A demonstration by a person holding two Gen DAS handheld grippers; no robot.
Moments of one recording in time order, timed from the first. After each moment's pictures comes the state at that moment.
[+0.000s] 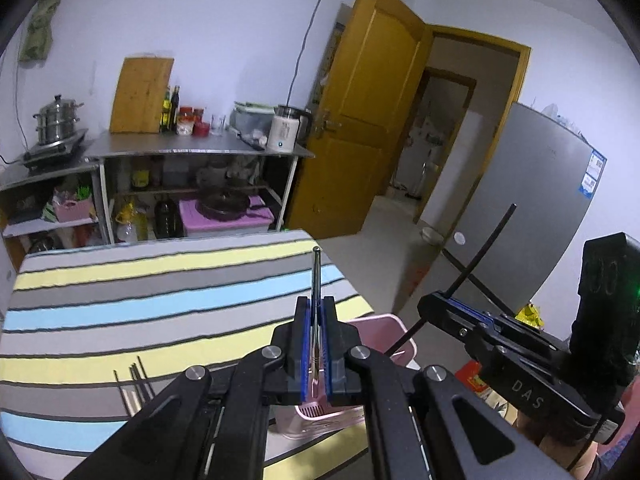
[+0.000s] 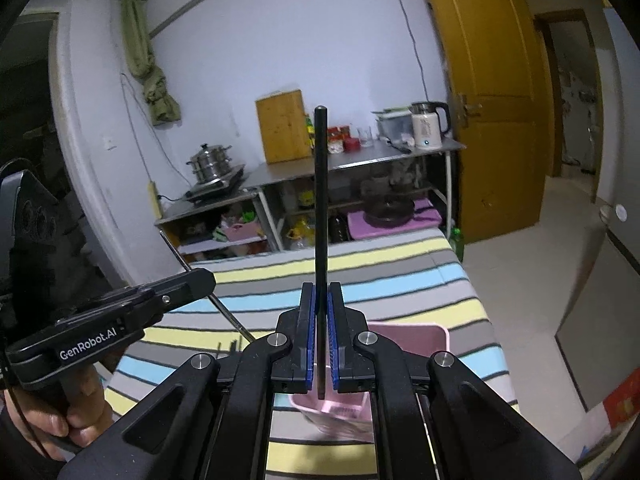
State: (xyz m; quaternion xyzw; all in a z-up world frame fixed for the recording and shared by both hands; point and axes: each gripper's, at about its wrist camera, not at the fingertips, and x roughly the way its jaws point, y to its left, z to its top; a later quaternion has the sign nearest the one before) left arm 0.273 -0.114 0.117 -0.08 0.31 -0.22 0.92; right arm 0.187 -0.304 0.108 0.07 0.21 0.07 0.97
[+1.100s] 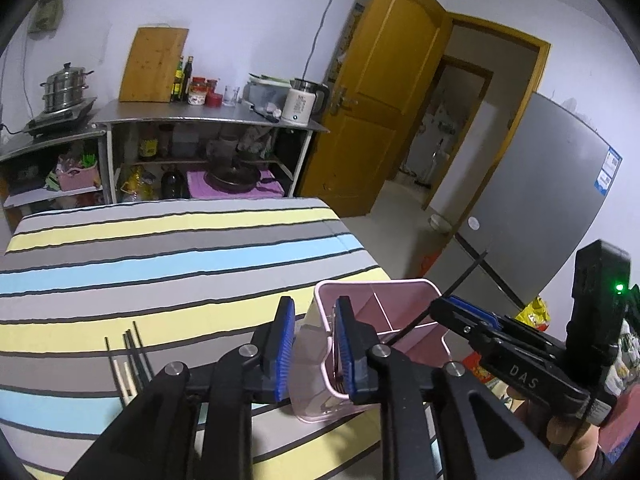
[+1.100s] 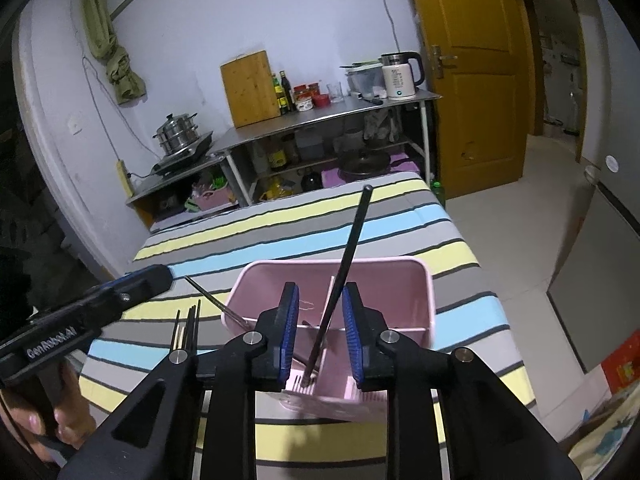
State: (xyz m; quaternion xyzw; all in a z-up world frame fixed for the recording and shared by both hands) left arm 0.269 -0.097 0.068 -0.10 0.34 -0.21 0.91; right arm 0.205 -0.330 0.053 0.09 0.28 0.03 0.96
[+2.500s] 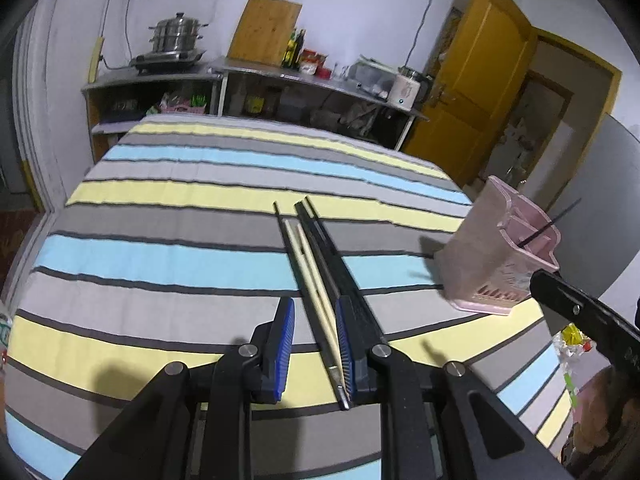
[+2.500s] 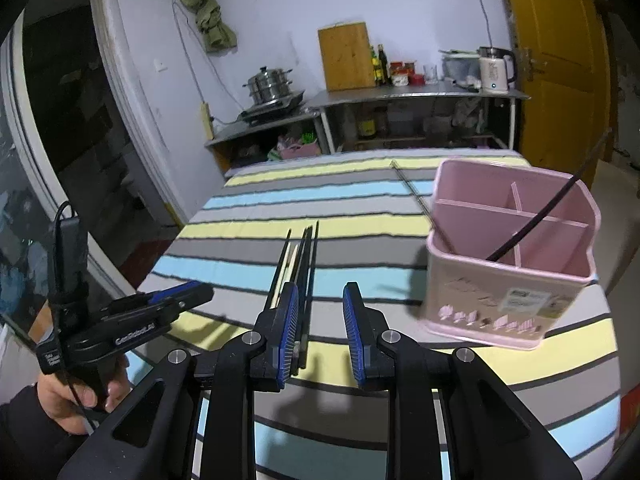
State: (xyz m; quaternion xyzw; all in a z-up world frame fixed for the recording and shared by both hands) left arm 0.170 0.046 -0.040 -0.13 0.39 -0.06 0.91; right arm 0.160 -0.204 -0.001 0.03 0.31 0.17 0.94
